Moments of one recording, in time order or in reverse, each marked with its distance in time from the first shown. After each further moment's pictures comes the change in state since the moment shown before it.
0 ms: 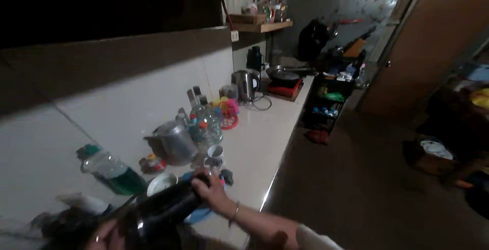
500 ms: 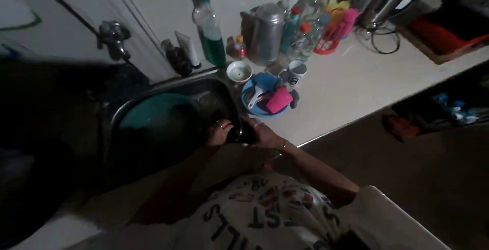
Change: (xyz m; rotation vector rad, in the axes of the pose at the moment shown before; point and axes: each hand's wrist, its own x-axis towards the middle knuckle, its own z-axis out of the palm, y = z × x) left_hand -0.119 -0.125 0.072 0.145 -0.144 -0.073; right_hand -0.093 0.110 0.015 -0.562 -1.023 0.271
